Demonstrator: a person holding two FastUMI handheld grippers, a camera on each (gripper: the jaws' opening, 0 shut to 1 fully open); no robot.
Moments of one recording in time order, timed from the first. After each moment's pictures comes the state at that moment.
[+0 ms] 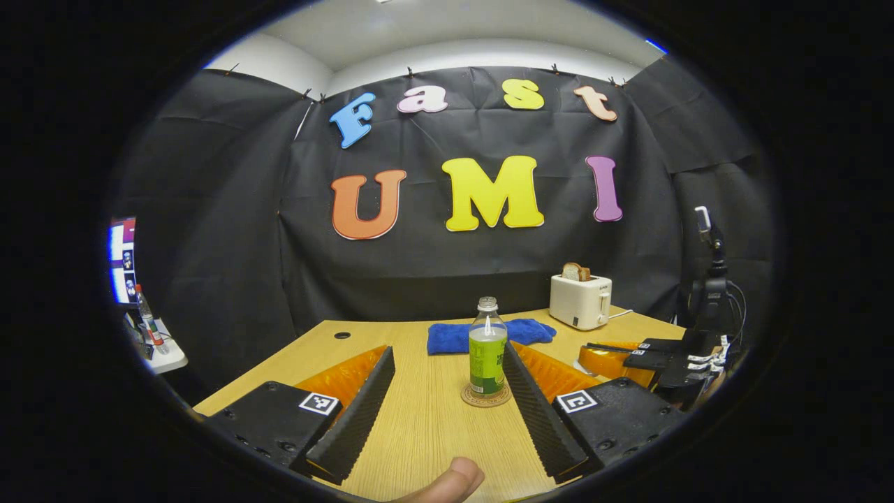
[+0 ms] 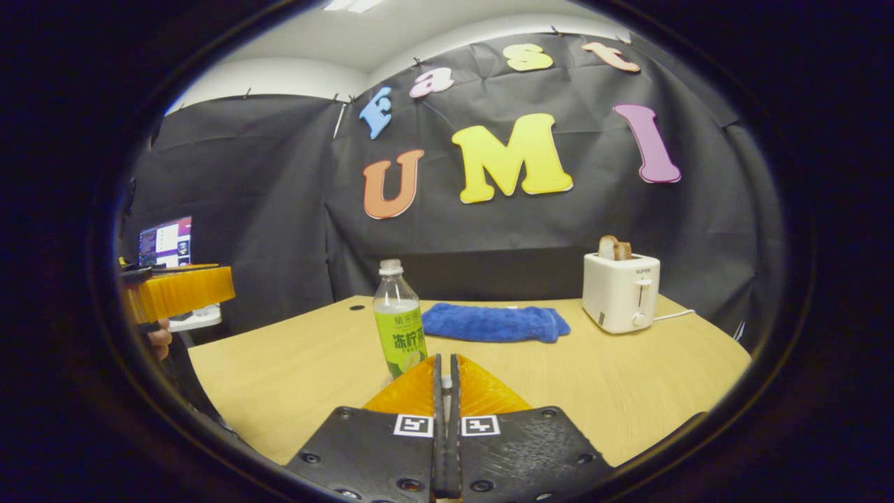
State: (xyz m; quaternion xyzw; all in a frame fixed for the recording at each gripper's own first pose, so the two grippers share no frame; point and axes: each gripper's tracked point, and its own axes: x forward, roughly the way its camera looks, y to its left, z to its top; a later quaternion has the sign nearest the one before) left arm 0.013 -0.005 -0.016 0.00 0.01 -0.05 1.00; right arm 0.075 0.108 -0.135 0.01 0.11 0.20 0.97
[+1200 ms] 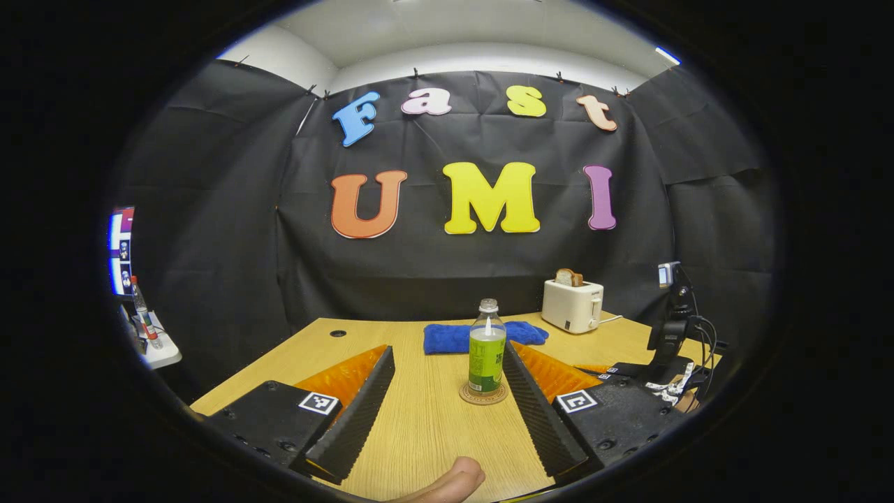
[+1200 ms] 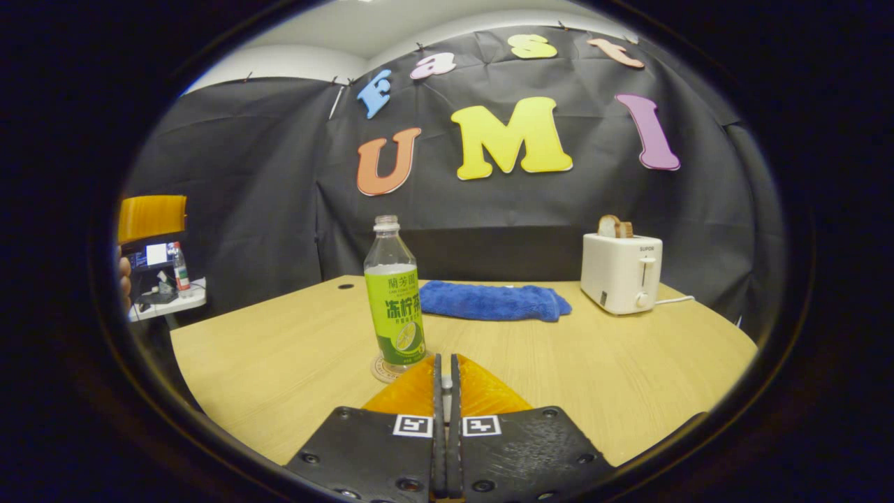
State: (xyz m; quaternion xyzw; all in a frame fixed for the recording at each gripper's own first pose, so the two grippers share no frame) left arm 0.004 0.005 -0.013 -0.01 0.00 -0.07 1.00; right arm 0.083 0.113 -0.188 -0.02 0.15 0.18 0.97
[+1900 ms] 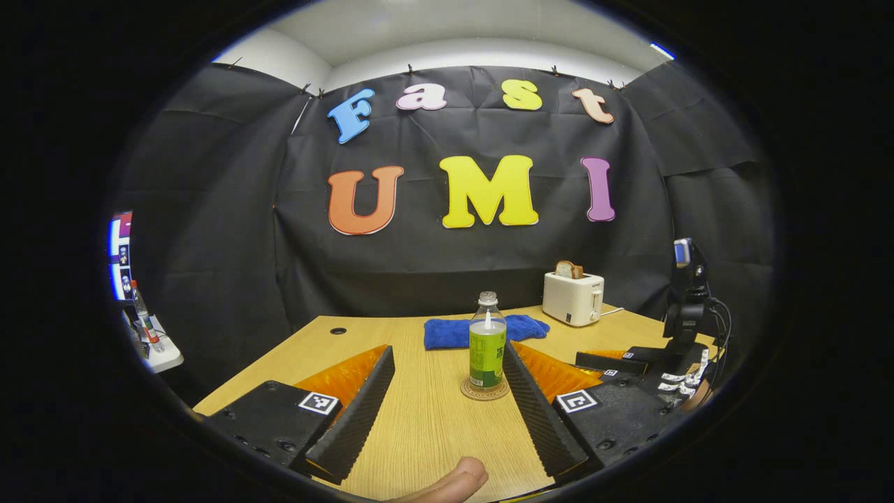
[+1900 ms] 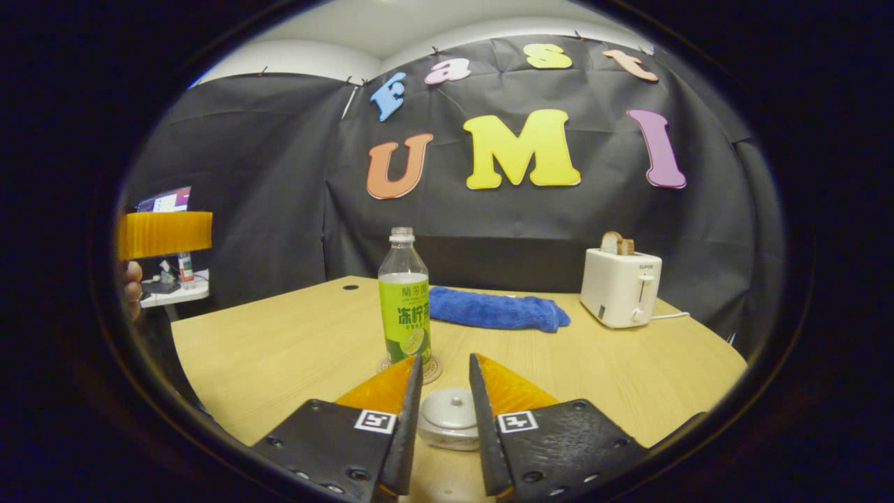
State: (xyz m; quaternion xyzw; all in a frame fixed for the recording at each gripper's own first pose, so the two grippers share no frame) left arm 0.007 0.003 -0.022 0.00 0.01 -0.07 1.00; right arm 0.070 0.117 -0.166 -0.05 0.13 0.19 0.97
